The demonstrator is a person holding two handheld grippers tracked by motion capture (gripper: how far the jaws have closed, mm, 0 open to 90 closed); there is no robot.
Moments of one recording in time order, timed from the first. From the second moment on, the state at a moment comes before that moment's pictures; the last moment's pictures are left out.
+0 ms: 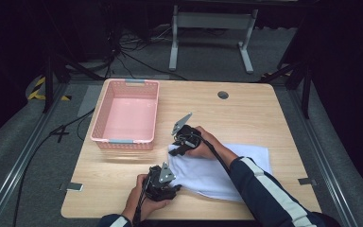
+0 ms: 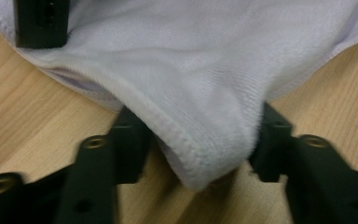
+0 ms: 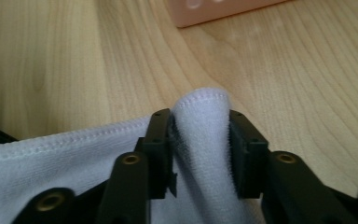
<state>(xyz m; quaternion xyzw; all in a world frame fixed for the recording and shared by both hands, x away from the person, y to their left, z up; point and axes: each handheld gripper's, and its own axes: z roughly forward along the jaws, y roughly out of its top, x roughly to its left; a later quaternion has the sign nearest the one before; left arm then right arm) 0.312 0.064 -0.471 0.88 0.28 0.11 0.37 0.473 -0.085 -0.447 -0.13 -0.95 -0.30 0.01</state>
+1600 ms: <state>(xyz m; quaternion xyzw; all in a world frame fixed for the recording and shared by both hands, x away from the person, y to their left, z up) 0.293 0.050 -0.403 0.88 0.17 0.19 0.40 0.435 -0.139 -0.345 -0.03 -0.89 -0.45 -0.04</state>
